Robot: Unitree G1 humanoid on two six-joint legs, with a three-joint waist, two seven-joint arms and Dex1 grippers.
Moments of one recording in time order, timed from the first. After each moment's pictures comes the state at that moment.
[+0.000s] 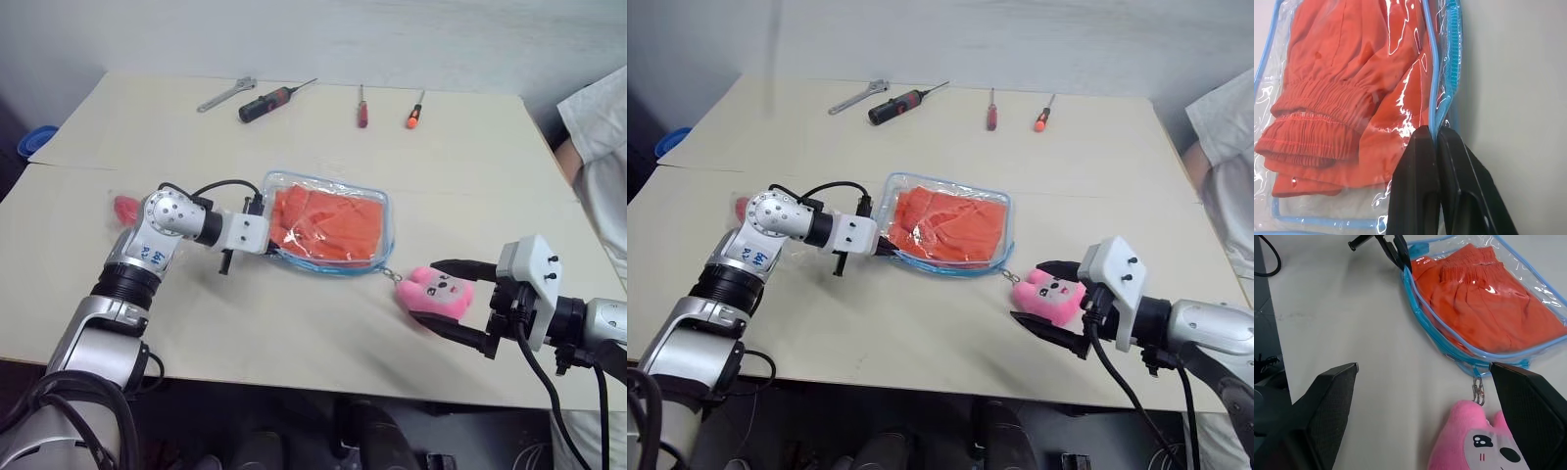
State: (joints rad) left arm -0.90 0.63 -0.27 0.60 0.14 -0.37 -1.20; right arm 0.03 -0.93 -0.40 -0.74 0.80 0.78 0.77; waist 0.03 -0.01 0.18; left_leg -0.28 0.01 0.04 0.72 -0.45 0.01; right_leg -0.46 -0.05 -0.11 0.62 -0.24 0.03
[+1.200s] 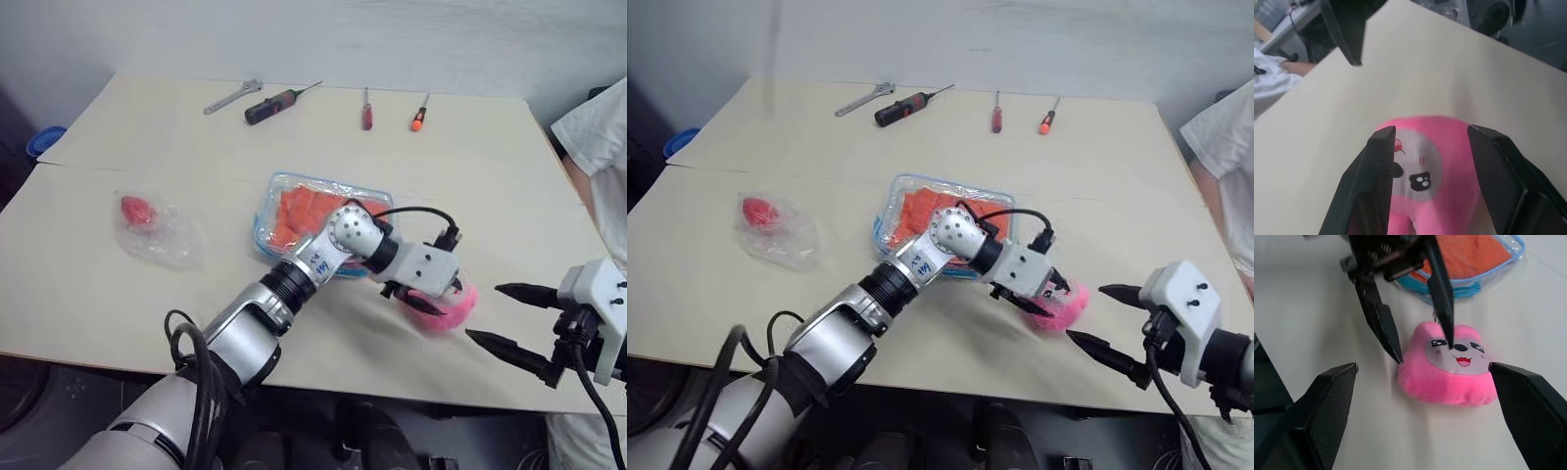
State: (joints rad) left arm -1.13 -0.04 -0.55 0.83 0.17 -0.40 -1.13; right arm 0.36 -0.93 -0.76 -0.80 0.80 0.85 0.82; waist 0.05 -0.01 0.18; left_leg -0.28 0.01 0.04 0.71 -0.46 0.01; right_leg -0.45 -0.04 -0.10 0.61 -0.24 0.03
